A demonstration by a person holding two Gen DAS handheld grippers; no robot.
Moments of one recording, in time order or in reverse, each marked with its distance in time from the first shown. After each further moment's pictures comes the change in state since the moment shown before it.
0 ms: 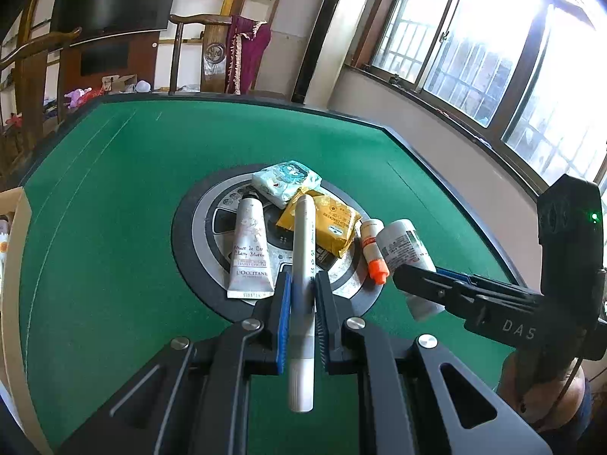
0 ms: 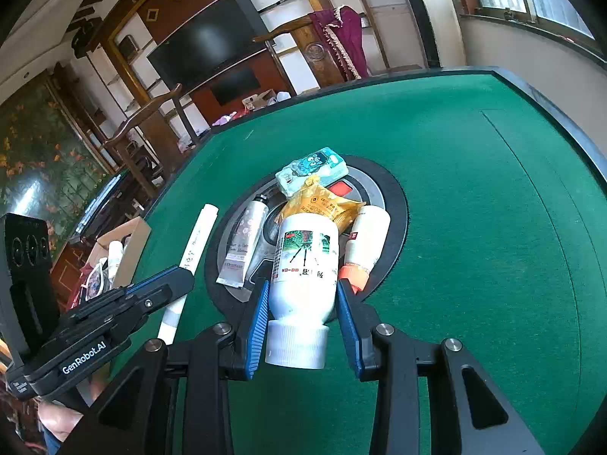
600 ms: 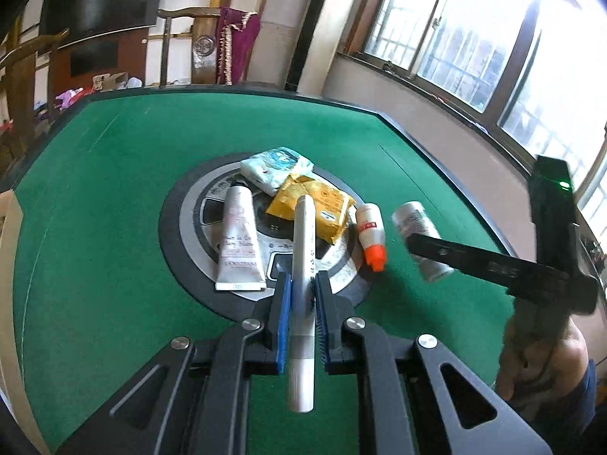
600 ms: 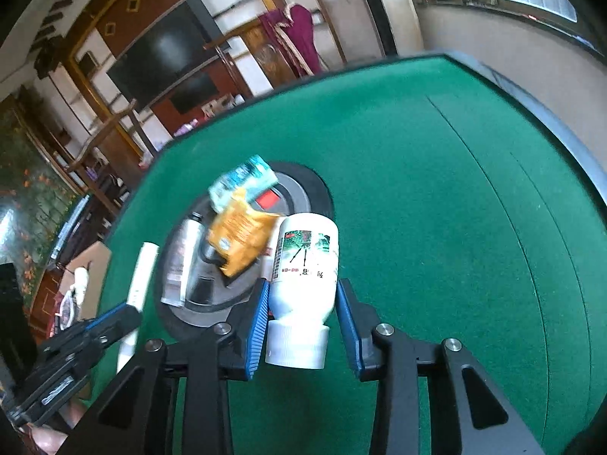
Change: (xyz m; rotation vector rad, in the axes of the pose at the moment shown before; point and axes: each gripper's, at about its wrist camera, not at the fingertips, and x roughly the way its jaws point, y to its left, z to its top) left arm 0.004 -0.005 -0.005 0.026 0.042 -0.009; right arm -0.001 -0.042 0.012 0.103 -0.004 -0.098
